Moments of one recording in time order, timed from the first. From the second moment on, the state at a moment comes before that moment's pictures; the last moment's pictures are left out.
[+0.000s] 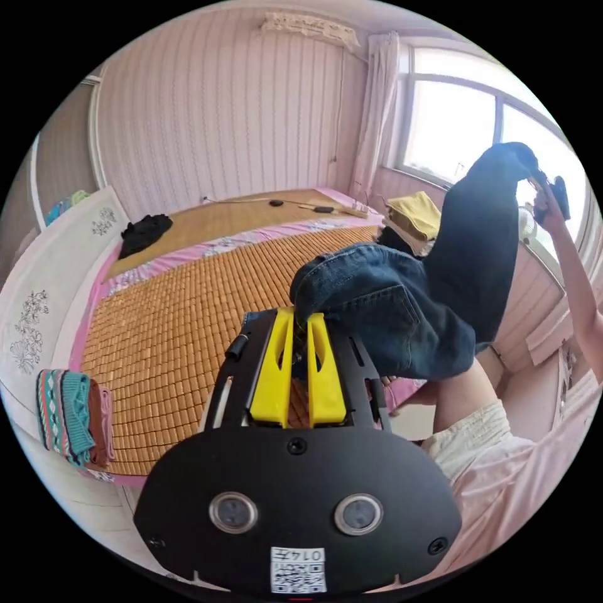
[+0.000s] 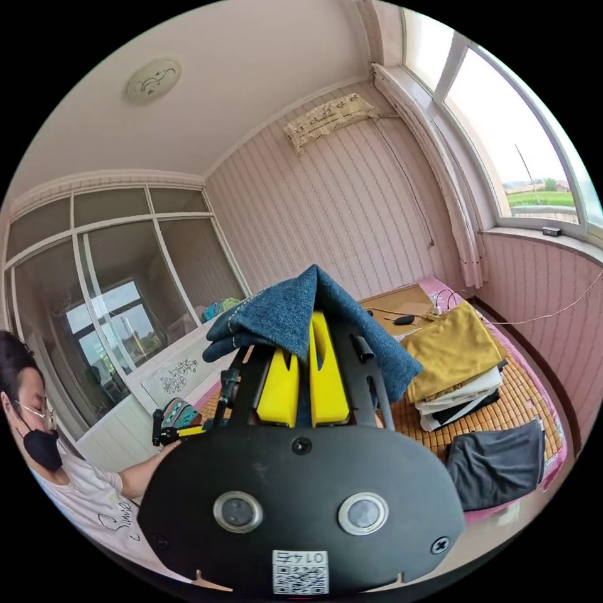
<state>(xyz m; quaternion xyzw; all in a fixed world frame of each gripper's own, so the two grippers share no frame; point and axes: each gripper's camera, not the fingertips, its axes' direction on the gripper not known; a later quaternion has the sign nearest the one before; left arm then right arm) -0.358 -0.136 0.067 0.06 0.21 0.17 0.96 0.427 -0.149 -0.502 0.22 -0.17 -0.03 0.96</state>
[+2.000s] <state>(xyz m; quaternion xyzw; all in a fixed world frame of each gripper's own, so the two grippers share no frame) -0.895 -0.017 0.079 0.08 0.07 -0.30 0.95 -0.197 0.028 0.279 -0.21 -0.15 -0.41 0.88</state>
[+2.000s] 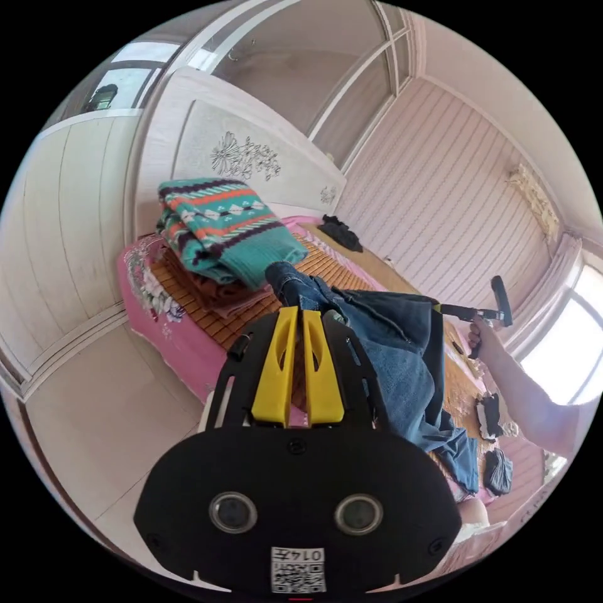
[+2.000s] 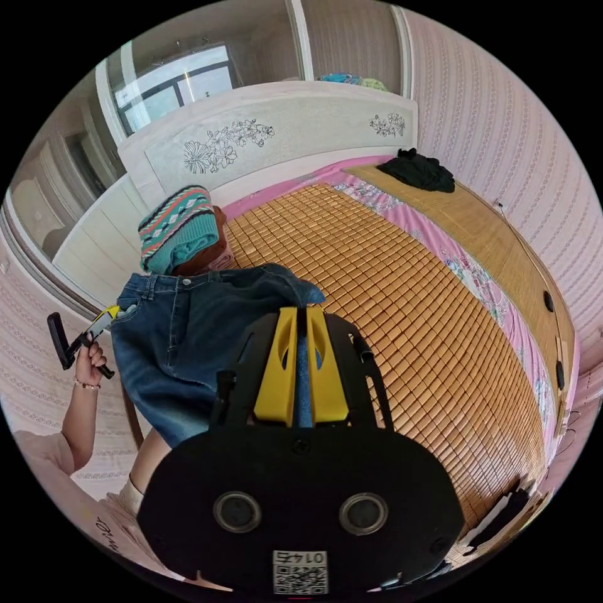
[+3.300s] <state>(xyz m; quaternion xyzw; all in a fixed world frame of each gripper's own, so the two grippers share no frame) -0.282 -0.093 0.346 -0.19 0.22 0.30 0.91 0.347 0.093 0.177 -0.29 0.16 -0.18 0.93</state>
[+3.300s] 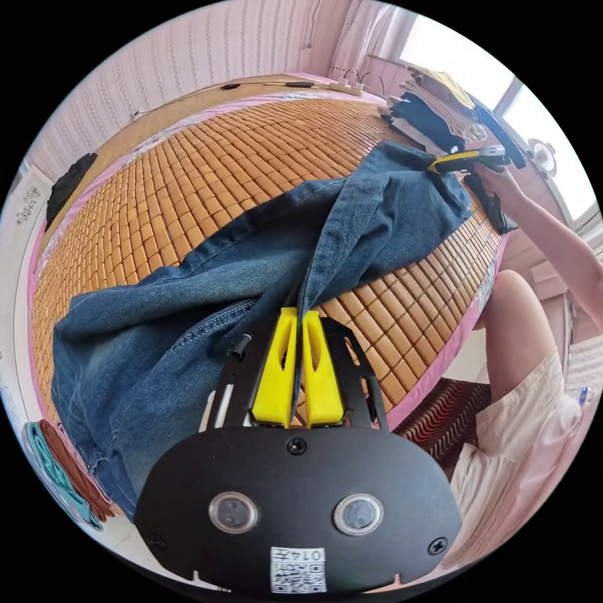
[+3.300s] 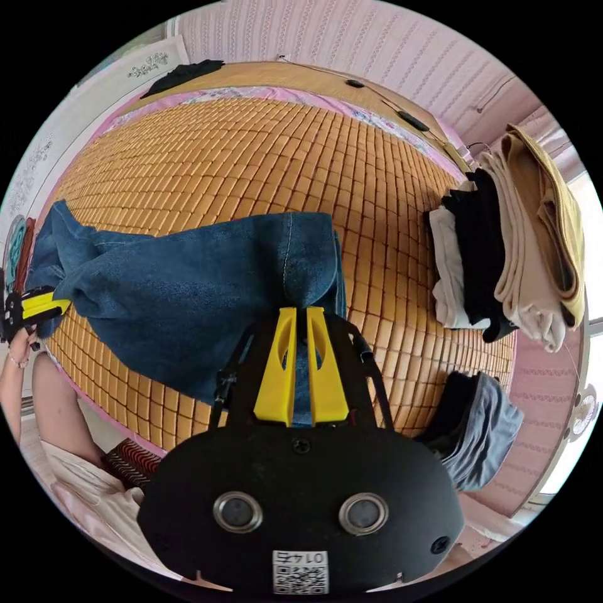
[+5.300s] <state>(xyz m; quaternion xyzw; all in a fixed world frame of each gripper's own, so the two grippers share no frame) -0.284 -0.038 0.383 -0.22 0.23 0.26 0.91 0.470 0.112 0.063 -0.27 0.22 -0.05 0.94</state>
